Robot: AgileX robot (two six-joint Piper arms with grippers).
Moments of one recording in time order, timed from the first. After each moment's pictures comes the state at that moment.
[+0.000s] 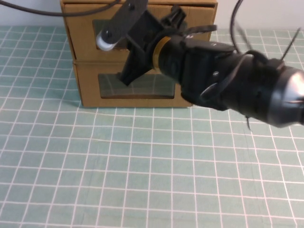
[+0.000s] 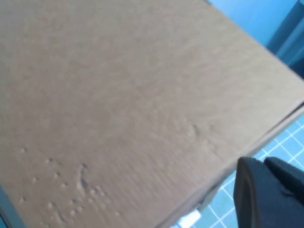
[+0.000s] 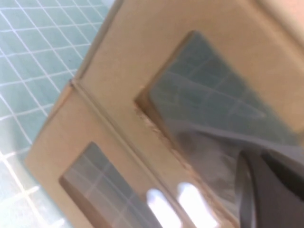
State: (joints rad) right arm 0.80 1.79 -1.52 -1.26 0.30 0.70; left arm -0.17 1.86 -2.18 -0.65 1.14 0.48
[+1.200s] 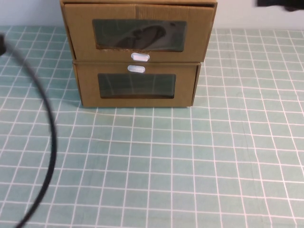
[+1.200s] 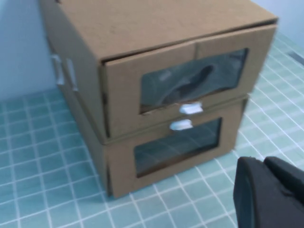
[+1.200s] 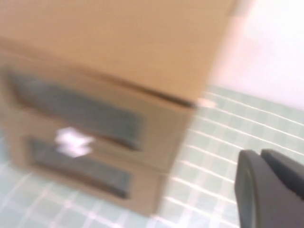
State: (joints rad) right arm 0.43 1.31 -1.50 -0.13 0.69 0.03; left arm -0.17 0.84 -1.10 -0.46 0.79 0.43
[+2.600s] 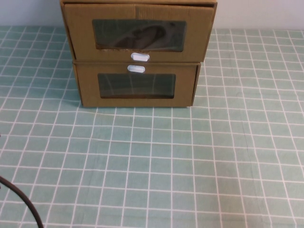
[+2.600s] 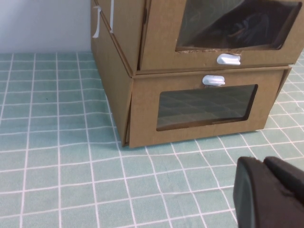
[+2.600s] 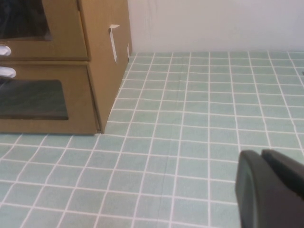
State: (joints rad) right arm 0.15 0.29 -0.33 -0.02 0.33 0.03; left arm -0.17 0.49 -0.53 -0.45 0.46 0.35
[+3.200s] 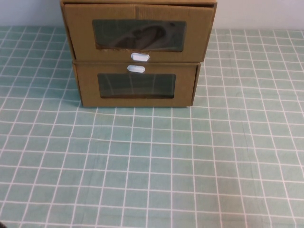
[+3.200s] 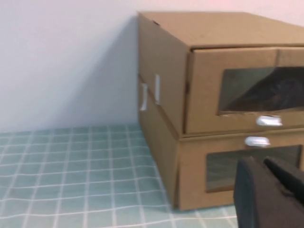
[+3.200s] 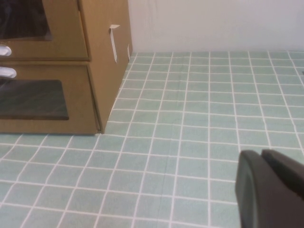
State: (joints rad) right arm 0.15 0.29 -0.33 -0.02 0.33 0.03; left arm -0.17 0.34 -0.42 -0.36 0.24 0.33
